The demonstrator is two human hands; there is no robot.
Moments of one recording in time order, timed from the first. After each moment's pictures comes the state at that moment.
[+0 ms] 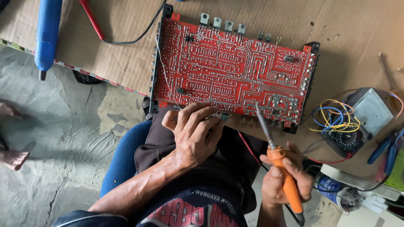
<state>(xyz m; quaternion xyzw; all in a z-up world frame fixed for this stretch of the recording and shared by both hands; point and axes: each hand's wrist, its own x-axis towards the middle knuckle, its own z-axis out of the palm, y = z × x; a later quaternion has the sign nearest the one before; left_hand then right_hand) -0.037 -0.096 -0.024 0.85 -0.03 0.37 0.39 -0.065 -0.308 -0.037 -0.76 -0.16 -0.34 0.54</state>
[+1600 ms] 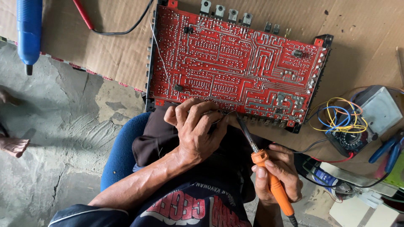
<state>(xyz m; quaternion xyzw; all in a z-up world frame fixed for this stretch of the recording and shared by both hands) -0.035 -0.107 -0.036 0.87 0.05 0.30 0.38 -0.059 -0.307 -0.014 -0.81 -0.26 -0.21 0.48</state>
